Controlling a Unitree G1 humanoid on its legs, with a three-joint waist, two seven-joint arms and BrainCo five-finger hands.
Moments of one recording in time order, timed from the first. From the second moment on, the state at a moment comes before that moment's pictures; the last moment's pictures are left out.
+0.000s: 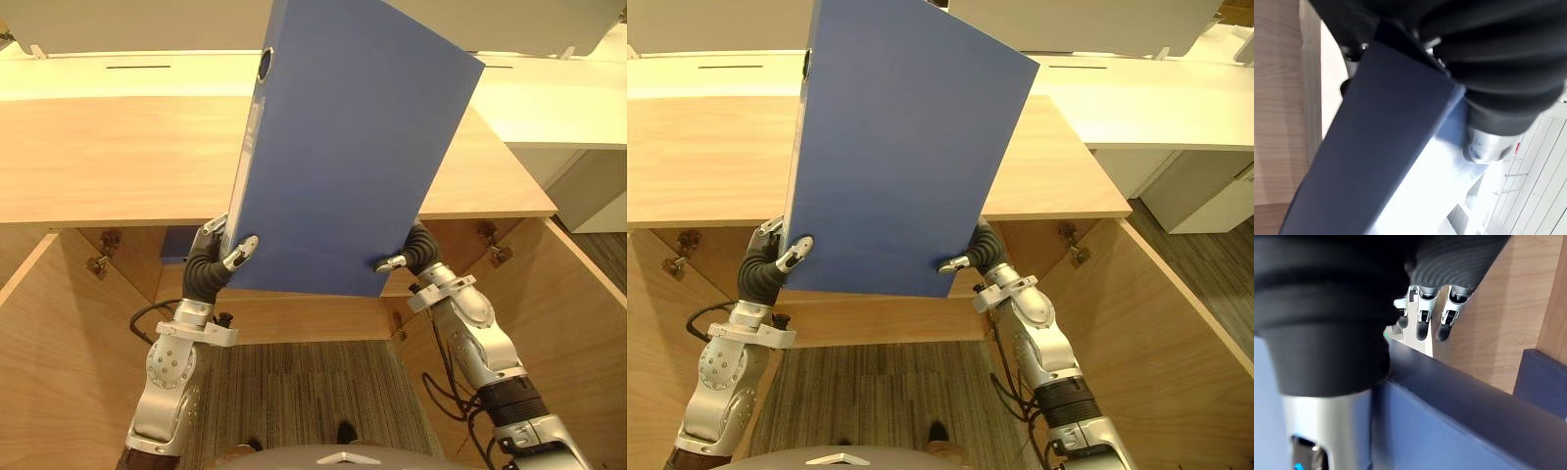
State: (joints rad) left arm 0.13 0.22 -0.17 -0.37 -0.25 -0.26 -0.05; right arm -0.19 -0.51 0.19 0.01 0.56 -0.14 0.30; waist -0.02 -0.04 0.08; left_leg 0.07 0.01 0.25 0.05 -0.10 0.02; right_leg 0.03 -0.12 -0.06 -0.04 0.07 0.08
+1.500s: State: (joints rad) left arm 0.17 0.07 0.05 -0.30 -0.02 -0.28 0.12; right arm -0.08 -0.09 0.05 -0.14 0.39 -0.17 0.12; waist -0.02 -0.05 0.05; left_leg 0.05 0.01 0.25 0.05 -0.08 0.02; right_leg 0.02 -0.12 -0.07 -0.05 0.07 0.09
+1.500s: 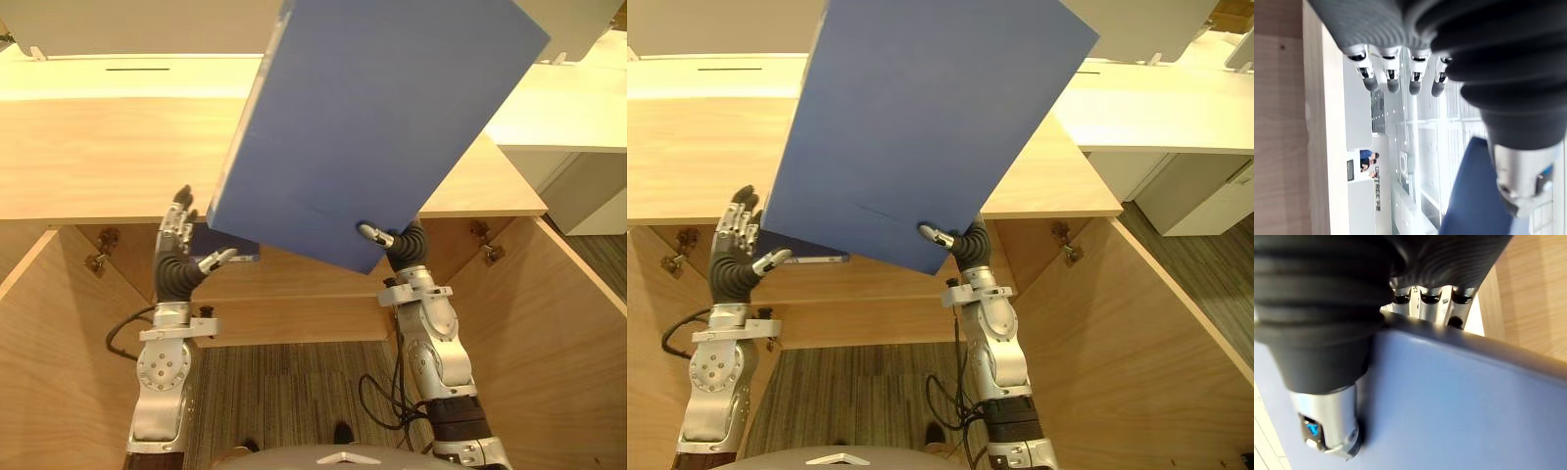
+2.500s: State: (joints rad) left arm 0.29 0.00 0.31 0.67 0.02 -0.09 0.17; right arm 0.04 -0.10 0.21 -0.19 0.05 -0.17 0.03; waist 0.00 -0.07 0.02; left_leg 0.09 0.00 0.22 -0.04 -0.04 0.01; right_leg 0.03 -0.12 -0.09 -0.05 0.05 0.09
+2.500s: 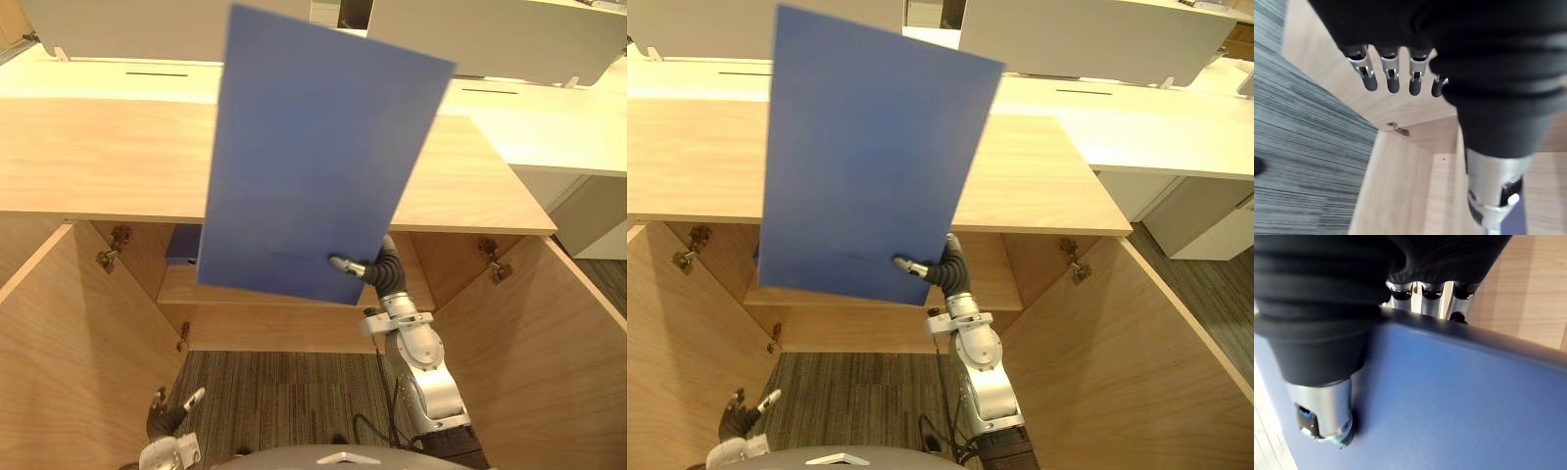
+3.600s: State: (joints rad) left arm -0.02 0.05 0.13 0.40 0.00 -0.11 0.17; right arm -0.32 -0.33 0.36 -0.07 -0.24 -0.15 -0.07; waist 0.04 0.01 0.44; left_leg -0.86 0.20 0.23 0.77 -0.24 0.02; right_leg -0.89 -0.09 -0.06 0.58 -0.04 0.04
